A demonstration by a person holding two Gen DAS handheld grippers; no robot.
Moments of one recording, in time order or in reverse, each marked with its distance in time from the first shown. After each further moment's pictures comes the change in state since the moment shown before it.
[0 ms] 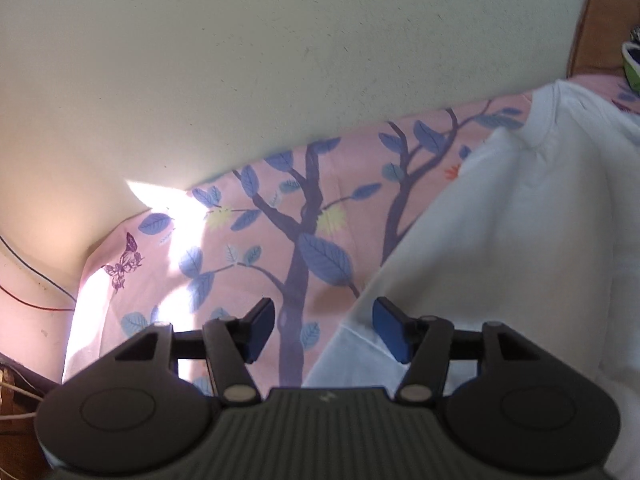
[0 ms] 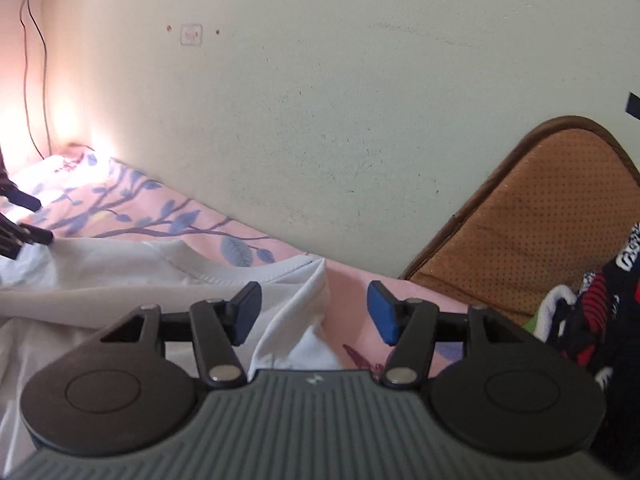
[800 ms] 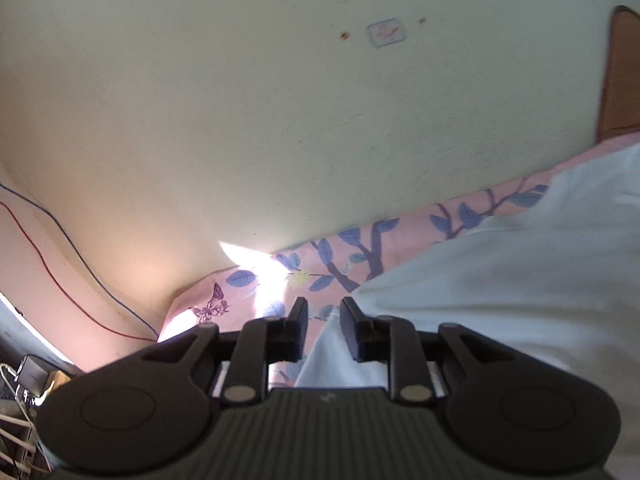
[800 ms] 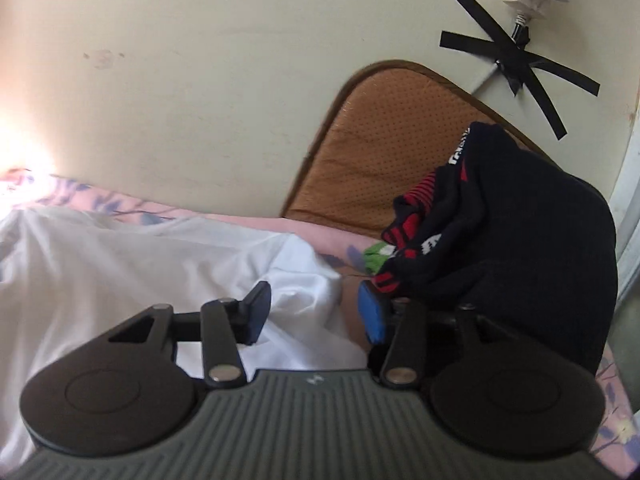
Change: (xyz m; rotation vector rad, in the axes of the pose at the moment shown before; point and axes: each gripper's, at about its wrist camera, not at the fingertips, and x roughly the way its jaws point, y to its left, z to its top) left arm -0.092 -0.002 -0.008 -0.034 -0.210 0.177; right arm -0.075 -0.007 -0.062 0.168 -0.029 -0.221
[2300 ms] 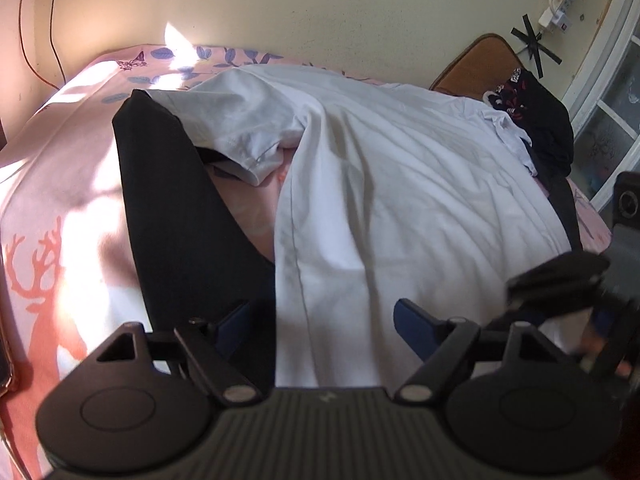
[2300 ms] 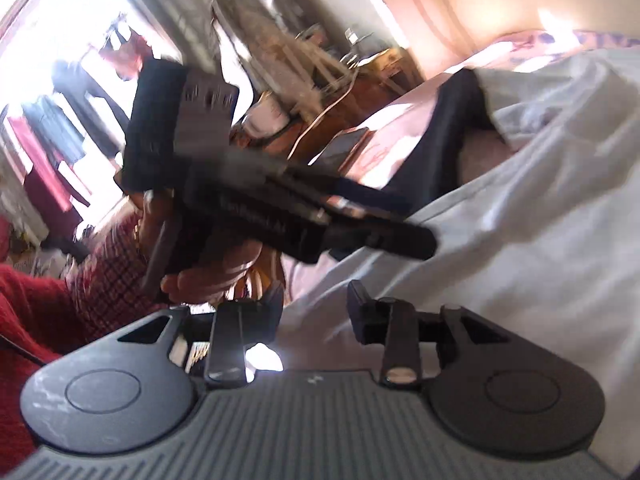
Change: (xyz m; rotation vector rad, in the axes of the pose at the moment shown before) left arm -0.137 0.024 -0.213 -0.411 0.182 -0.567; right arm -0.082 0.295 -0.088 -0.026 0.299 1.228
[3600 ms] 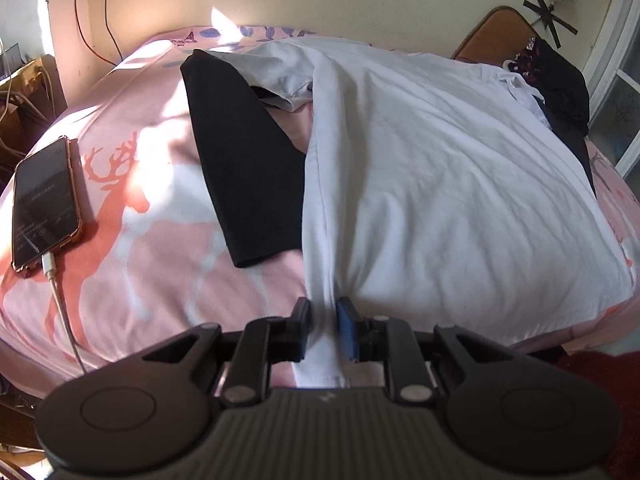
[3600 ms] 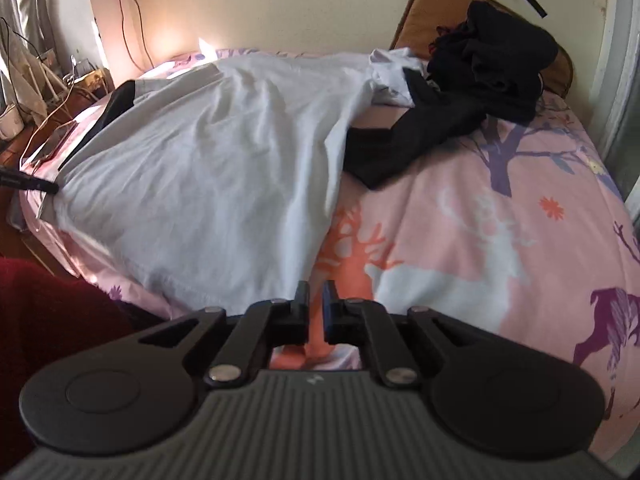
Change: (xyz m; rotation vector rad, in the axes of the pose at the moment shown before) left arm -0.063 -0.013 -0.073 0.005 0.032 0.140; right arm -0.263 0.059 -0.161 0.100 -0.086 -0.944
